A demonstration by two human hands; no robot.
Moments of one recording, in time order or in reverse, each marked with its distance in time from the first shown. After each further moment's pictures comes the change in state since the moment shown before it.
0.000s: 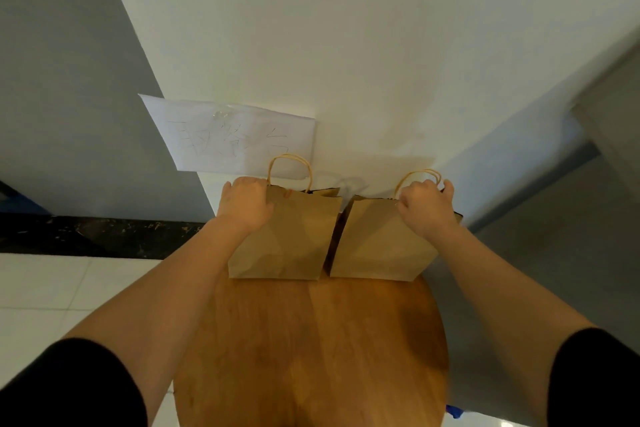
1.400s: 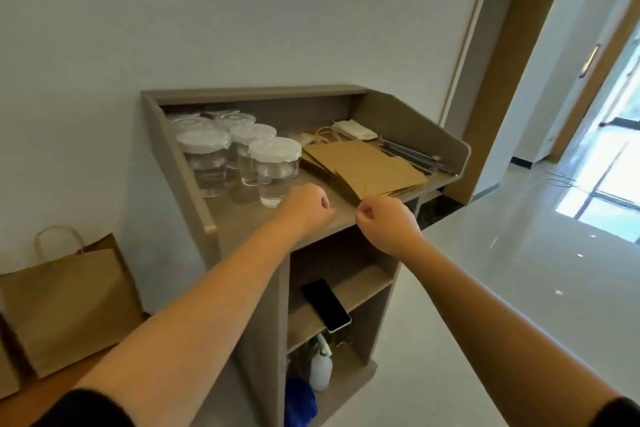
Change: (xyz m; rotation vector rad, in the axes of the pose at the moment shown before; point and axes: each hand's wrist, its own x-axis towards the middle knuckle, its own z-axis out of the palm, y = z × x) left_hand -0.355 0.655 -0.019 -0.332 -0.048 0.755; right_hand -0.489 0.450 -0.036 0.538 0.464 0.438
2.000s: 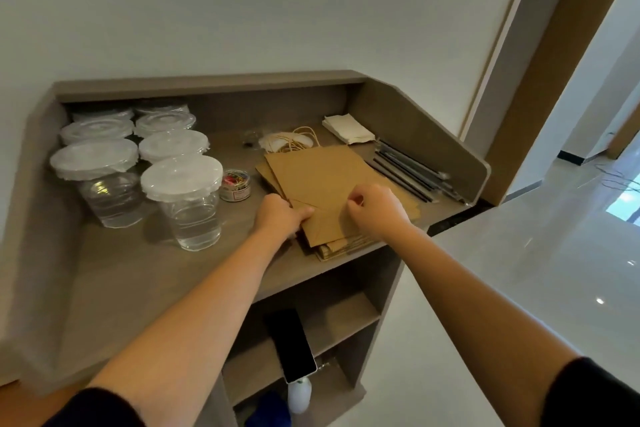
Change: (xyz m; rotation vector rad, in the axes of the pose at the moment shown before) left_hand 0.178 0.018 0.080 -0.465 0.143 -0.580; right_hand 0.177 0.118 -0.018 0.049 -0.108 -0.044
